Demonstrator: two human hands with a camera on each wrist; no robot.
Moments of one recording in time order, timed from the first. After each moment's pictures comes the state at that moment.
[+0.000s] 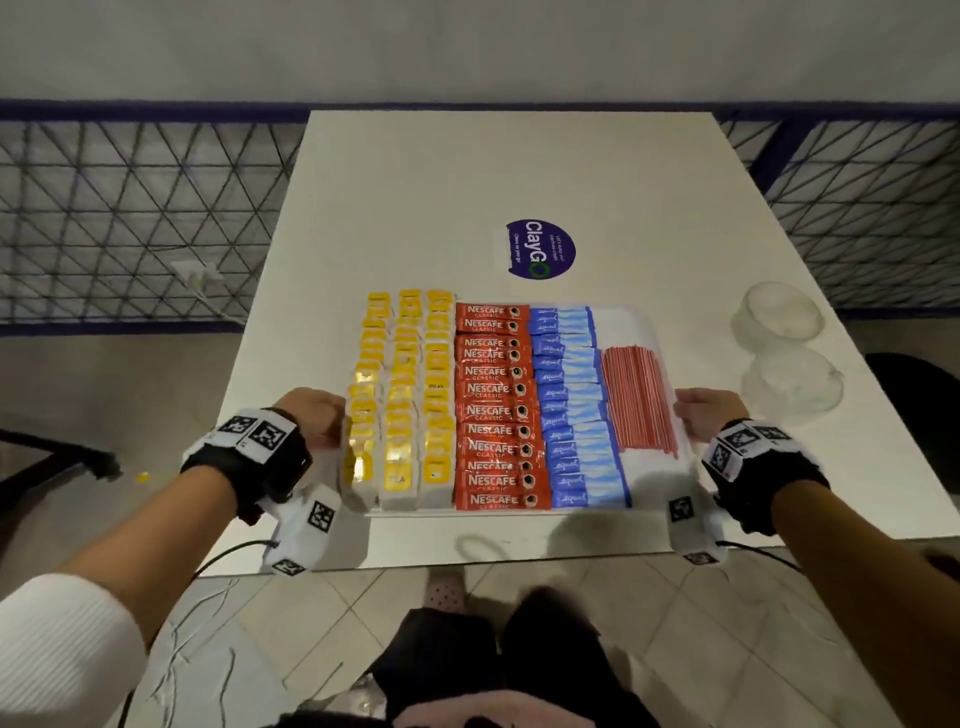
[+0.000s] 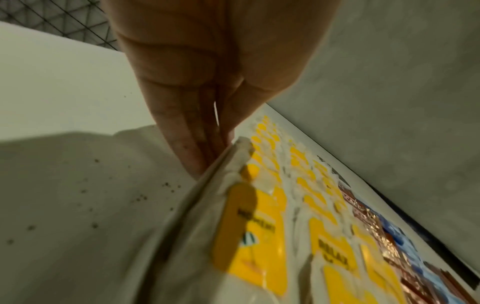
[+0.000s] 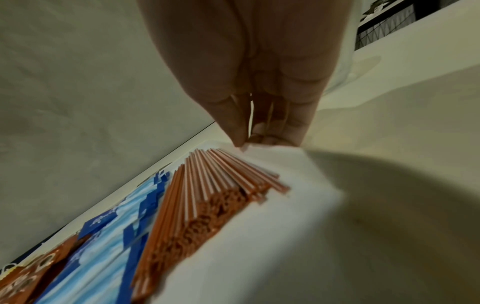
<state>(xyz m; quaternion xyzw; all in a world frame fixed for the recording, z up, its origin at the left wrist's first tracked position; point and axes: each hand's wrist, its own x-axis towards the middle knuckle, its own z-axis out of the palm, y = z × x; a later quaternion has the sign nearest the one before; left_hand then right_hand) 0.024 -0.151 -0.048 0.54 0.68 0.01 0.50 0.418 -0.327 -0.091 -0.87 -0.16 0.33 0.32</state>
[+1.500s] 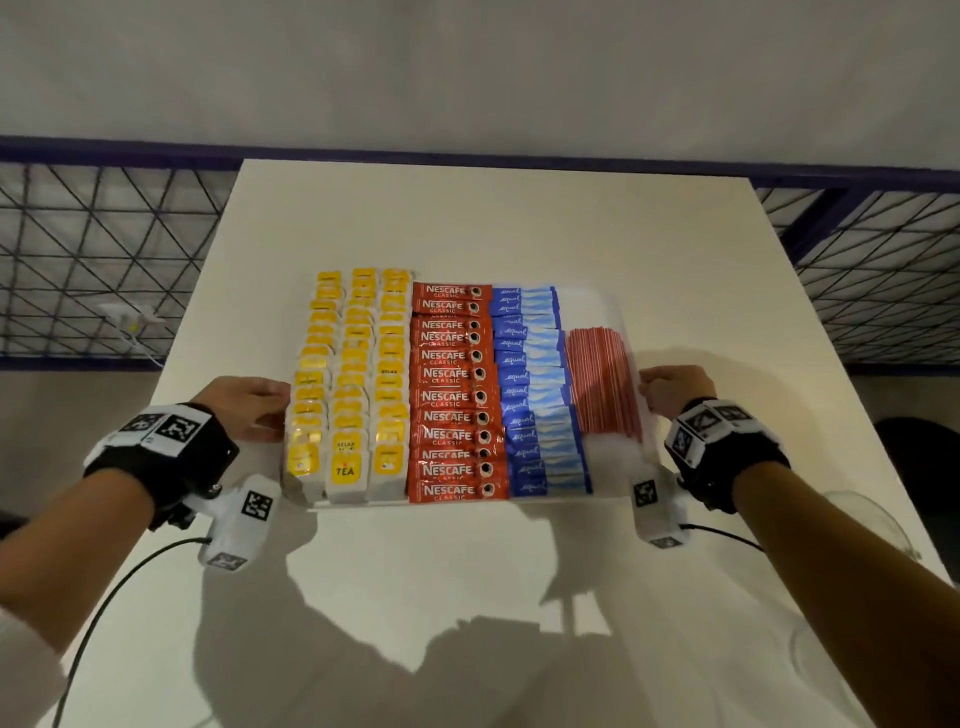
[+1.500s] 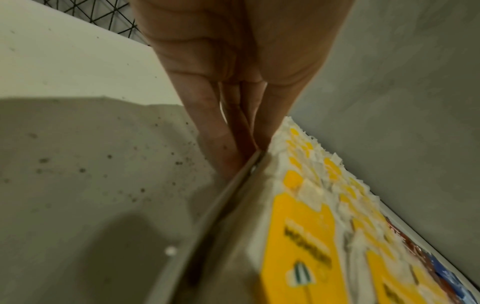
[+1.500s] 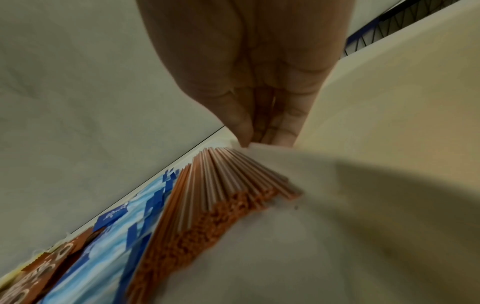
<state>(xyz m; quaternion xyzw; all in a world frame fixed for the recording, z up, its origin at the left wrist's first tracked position) 0.115 0.070 -0.049 0.46 0.68 0.10 0.56 0.523 -0.079 -0.076 -0.89 -0.24 0.31 0.24</state>
